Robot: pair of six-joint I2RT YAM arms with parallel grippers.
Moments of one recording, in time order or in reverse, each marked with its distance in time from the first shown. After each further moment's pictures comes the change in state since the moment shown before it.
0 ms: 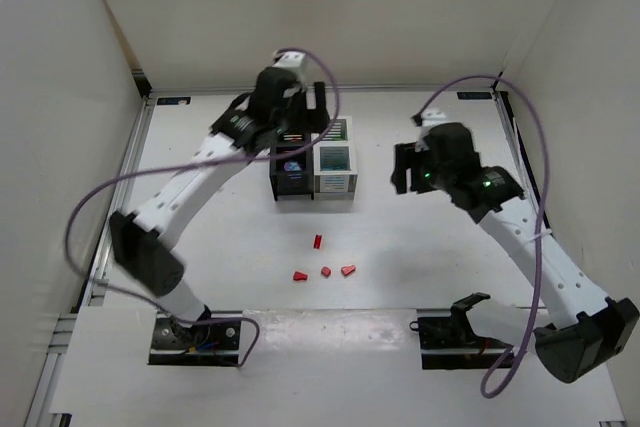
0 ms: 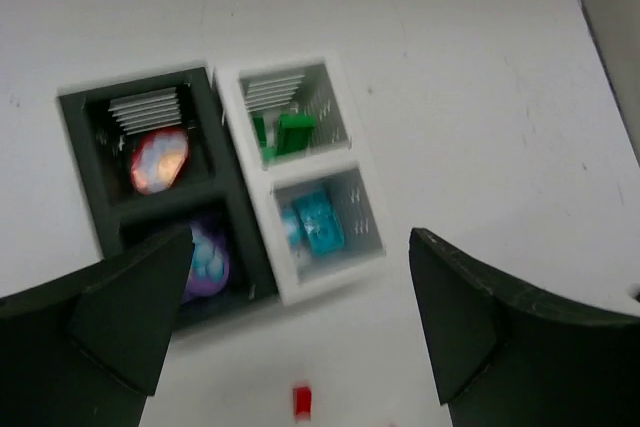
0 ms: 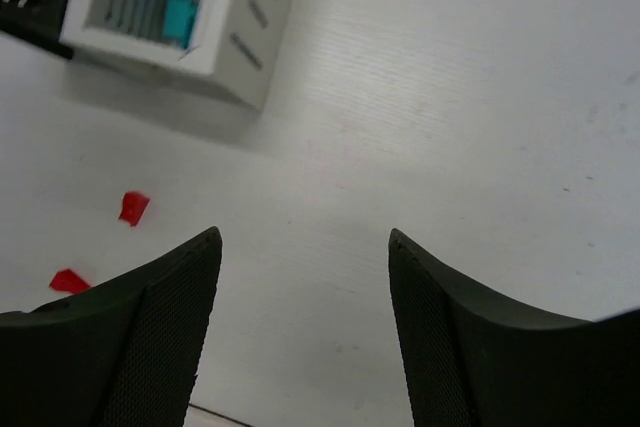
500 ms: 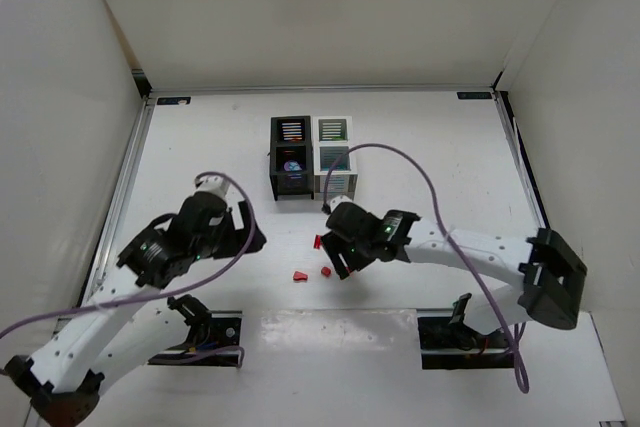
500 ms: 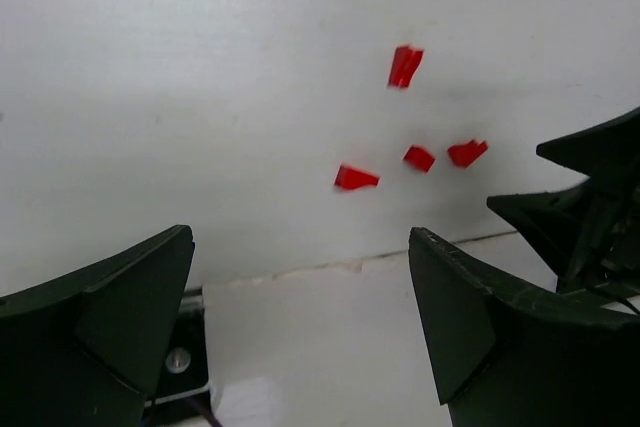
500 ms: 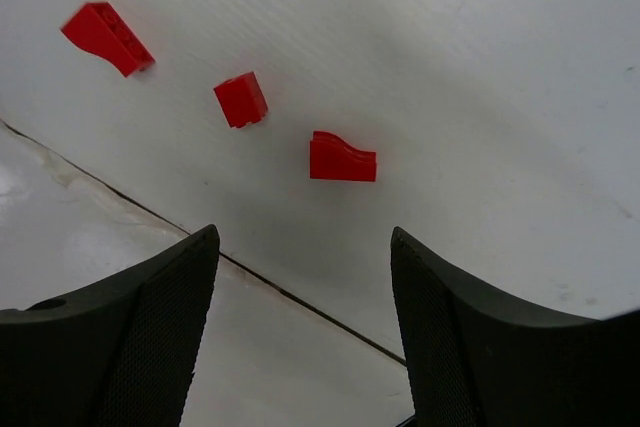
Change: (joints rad) left arm -0.063 -0.976 -0.856 -0.410 0.006 -0.353; right arm 0.669 0.258 -0.204 0.035 0.077 0.267
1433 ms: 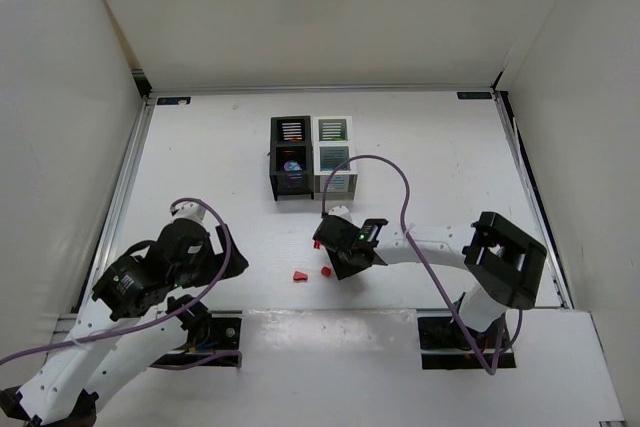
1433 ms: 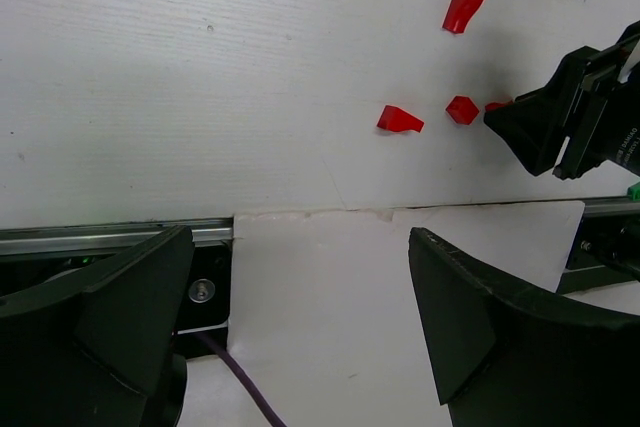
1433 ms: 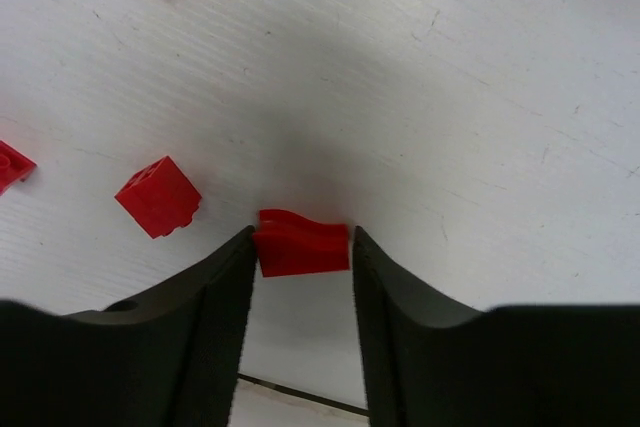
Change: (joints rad) left arm -0.005 -0.240 -0.070 -0.248 0.003 -0.125; right arm 0.033 0.242 -0.059 0.140 0.100 0.176
